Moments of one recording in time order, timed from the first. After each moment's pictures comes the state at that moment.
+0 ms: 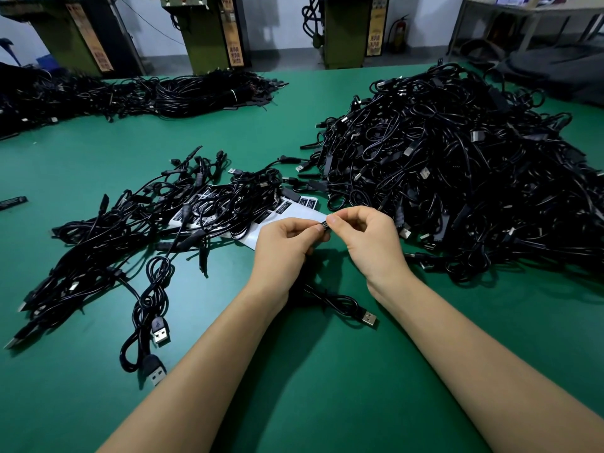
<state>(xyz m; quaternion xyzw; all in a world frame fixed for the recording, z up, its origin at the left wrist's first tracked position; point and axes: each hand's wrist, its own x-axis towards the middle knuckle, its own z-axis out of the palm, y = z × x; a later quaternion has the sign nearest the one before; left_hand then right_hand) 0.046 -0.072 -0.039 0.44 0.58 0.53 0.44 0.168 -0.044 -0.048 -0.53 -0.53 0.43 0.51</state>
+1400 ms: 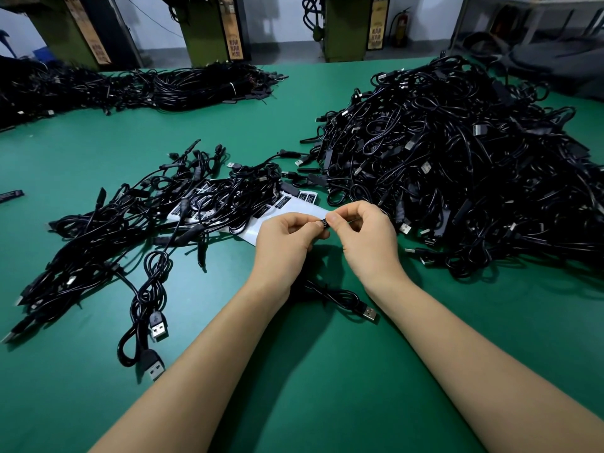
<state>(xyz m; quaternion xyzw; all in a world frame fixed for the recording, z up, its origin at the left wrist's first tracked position) 0.050 -0.073 -0.038 0.44 0.59 0.53 0.43 0.165 -0.046 -0.052 -0.56 -0.58 0.33 0.48</state>
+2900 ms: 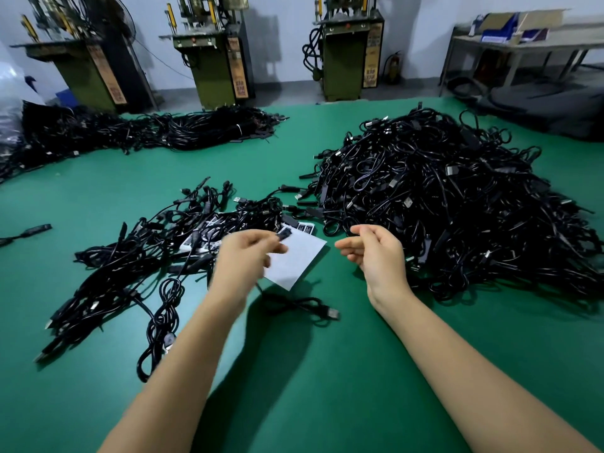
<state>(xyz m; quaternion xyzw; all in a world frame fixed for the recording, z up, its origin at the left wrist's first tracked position) 0.007 -0.084 -0.002 0.45 0.62 0.51 0.39 0.184 -0.037 -0.043 -0.49 -0.41 0.50 0.58</state>
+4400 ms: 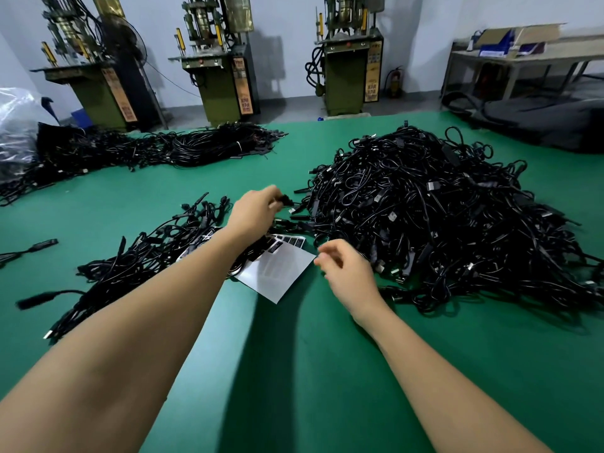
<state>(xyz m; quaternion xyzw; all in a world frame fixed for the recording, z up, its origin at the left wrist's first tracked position) -0.009 0.044 0.013 0.71 0.65 0.26 0.04 0.181 -0.036 -0.053 -0.50 -0.62 0.40 0.45</state>
